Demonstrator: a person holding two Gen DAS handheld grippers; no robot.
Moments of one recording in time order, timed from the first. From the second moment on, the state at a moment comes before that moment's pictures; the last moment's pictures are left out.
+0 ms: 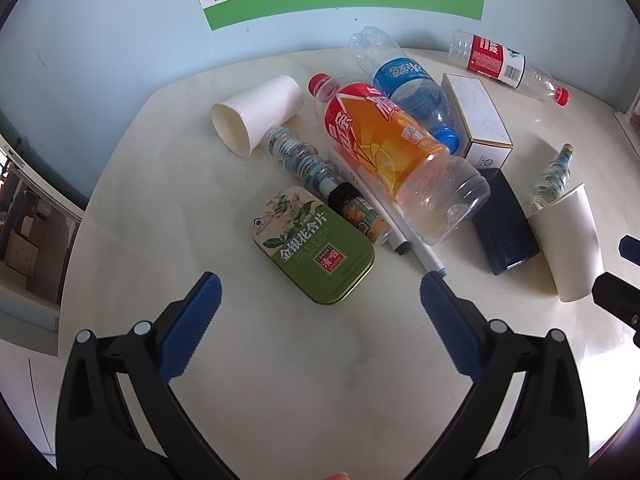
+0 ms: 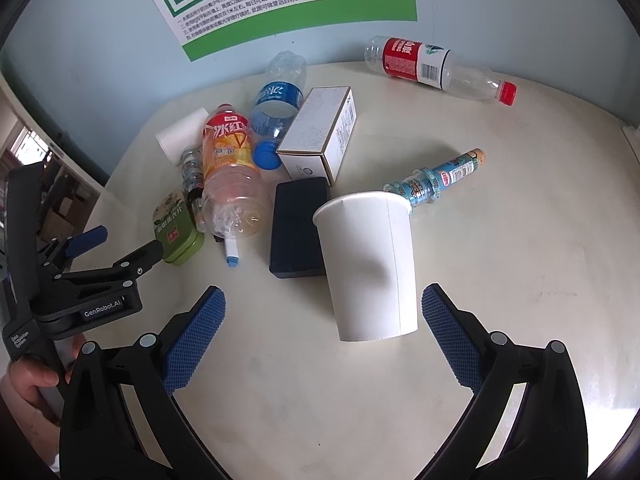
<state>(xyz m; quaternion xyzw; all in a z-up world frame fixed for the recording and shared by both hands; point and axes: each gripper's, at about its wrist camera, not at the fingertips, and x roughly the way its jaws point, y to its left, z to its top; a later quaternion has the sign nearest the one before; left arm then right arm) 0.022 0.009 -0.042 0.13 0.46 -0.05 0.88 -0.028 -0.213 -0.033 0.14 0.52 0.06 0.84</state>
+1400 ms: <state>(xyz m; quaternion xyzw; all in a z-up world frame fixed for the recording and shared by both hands) 0.120 0.063 -0.086 0.02 0.56 -0.02 0.83 0.015 -0.216 -0.080 0.12 0.56 0.04 0.82</state>
